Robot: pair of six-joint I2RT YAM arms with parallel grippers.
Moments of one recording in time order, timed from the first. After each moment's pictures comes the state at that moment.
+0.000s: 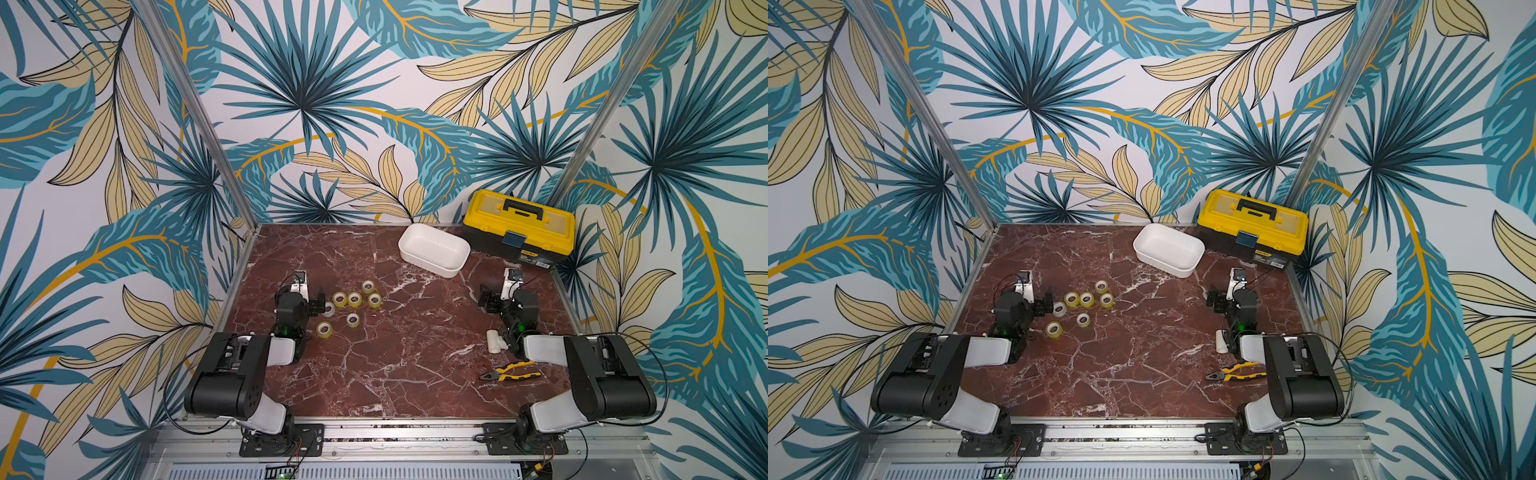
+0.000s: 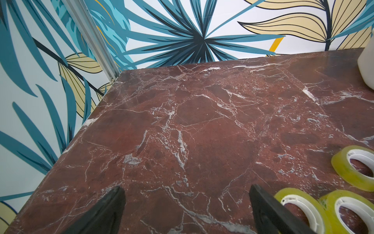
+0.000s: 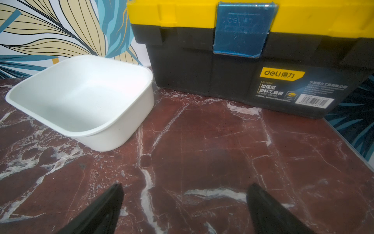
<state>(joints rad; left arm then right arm) -0.07 1.53 0.38 0.82 -0.17 0.04 0.00 1.51 0.41 0.77 0.08 0.08</state>
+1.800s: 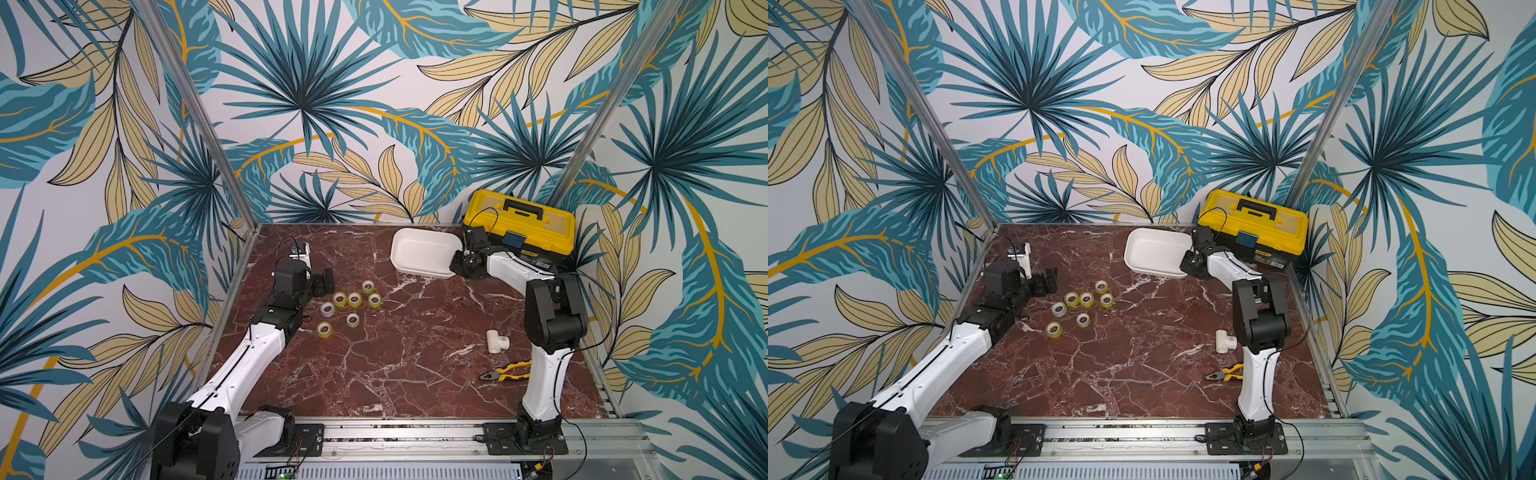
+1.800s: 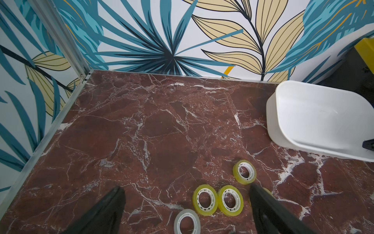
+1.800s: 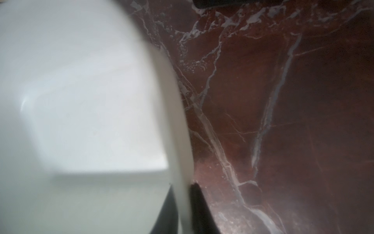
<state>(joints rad) -0.19 1.16 0.79 -0.09 -0.11 -0.20 0.17 2.04 1.50 -0.45 0.00 0.59</state>
